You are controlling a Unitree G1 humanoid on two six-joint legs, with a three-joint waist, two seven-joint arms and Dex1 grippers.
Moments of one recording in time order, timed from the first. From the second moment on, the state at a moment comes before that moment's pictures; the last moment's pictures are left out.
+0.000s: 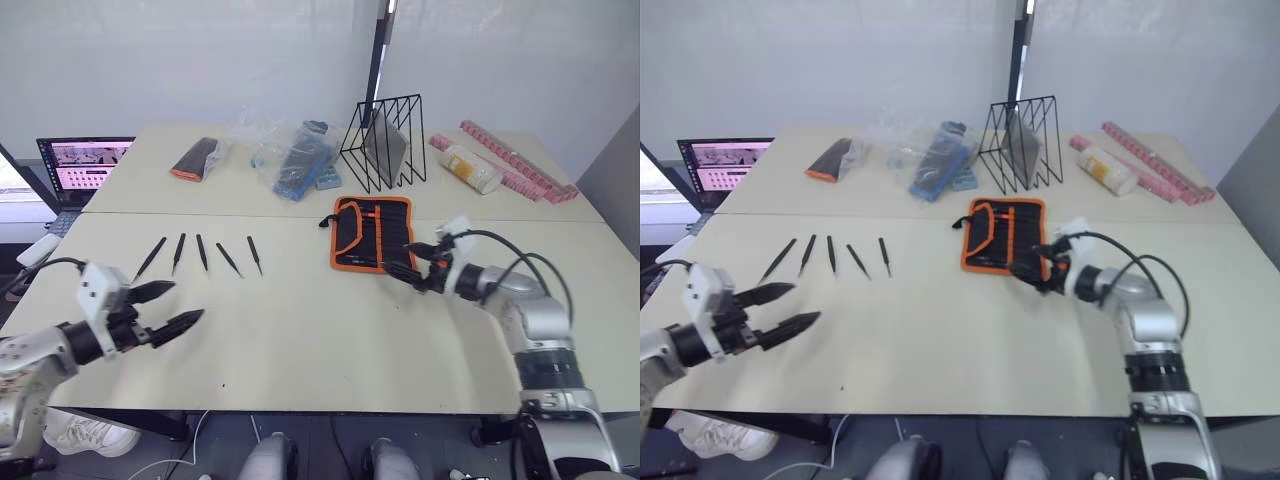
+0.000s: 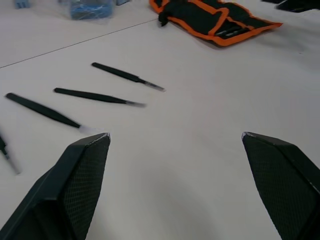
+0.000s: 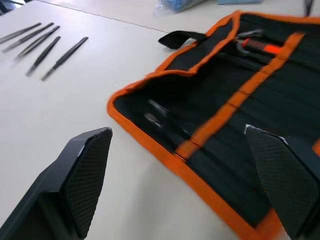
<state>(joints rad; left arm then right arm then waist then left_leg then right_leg) 0.05 0.76 0.38 -0.28 -0.55 0.47 -0.92 -0.63 -0.44 -0.05 0.21 0.33 0.70 0.72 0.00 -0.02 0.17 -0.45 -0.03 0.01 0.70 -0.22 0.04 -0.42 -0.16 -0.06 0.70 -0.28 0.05</state>
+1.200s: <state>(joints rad) 0.10 0.77 0.26 -0.44 -0.52 0.57 -0.81 -1.01 -0.11 -0.31 0.61 0.45 0.91 0.28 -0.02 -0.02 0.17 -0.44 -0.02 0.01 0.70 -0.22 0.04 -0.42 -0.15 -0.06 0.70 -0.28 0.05</state>
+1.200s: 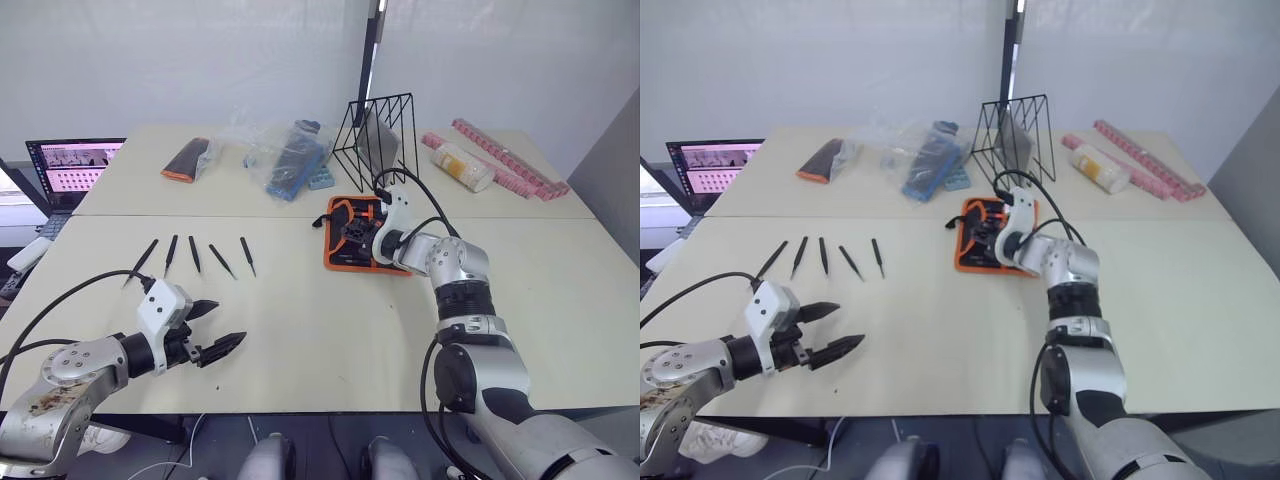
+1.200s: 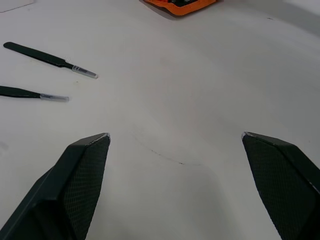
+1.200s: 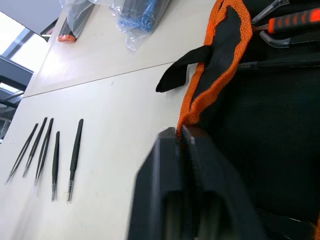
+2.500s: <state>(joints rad) -0.09 0.77 0.12 -0.36 -0.50 0.50 -0.94 -0.73 -0.62 0.23 -0.28 0.61 1.34 0.67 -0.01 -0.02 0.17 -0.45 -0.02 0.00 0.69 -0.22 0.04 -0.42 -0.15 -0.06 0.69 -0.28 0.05</state>
